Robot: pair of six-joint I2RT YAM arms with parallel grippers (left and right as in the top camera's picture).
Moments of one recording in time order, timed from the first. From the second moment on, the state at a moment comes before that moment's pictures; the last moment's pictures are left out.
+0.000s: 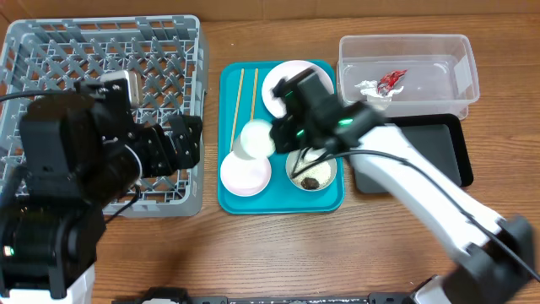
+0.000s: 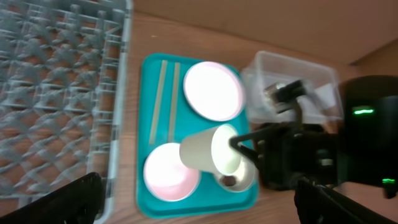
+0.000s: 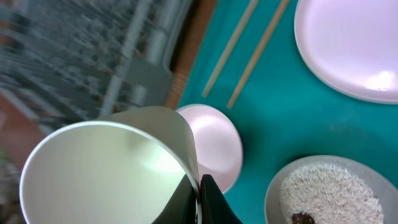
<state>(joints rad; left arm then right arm) -0.04 1.14 1.73 -1.28 0.28 -0.31 0.59 1.67 1.49 -0.76 -0.32 0.38</state>
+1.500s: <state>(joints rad) -0.09 1.41 1.73 -1.29 1.44 0.06 0.35 1.50 1.51 -0.22 -1.36 0.55</state>
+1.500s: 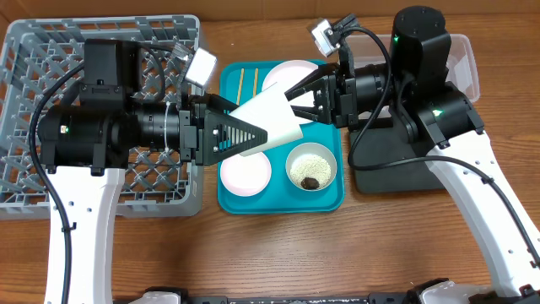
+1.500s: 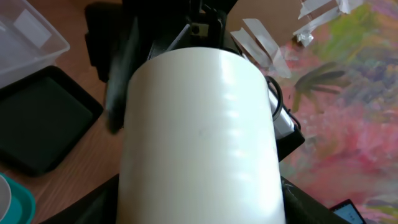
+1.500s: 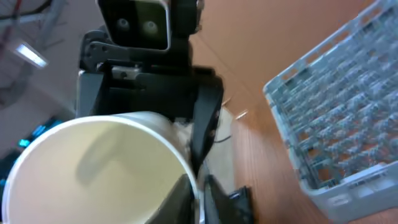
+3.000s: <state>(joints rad) 0.76 1.51 1.73 -1.49 0.25 -0.34 0.50 1.50 1.52 -1.03 -0.33 0.31</state>
